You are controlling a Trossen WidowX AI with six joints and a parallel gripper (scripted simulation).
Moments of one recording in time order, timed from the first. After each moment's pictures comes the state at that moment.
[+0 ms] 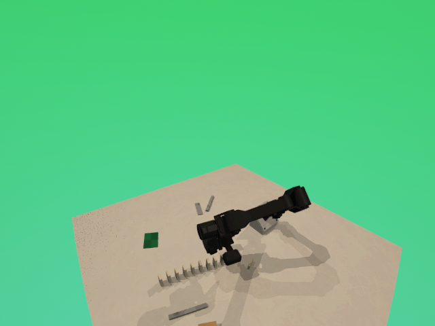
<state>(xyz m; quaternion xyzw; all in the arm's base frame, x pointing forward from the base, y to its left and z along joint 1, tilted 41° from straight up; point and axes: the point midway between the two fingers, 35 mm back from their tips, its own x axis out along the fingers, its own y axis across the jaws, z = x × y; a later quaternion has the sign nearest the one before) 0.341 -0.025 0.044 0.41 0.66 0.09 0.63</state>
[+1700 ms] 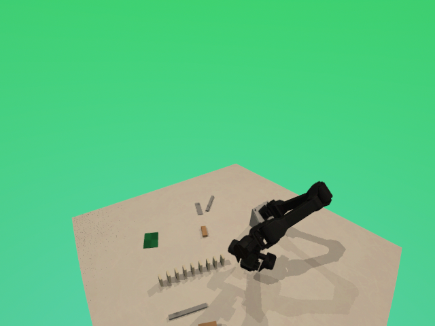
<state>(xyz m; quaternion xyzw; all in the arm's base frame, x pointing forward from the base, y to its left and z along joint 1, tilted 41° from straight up) 0.288 0.075 0.076 0.16 0.57 0.31 0.74</state>
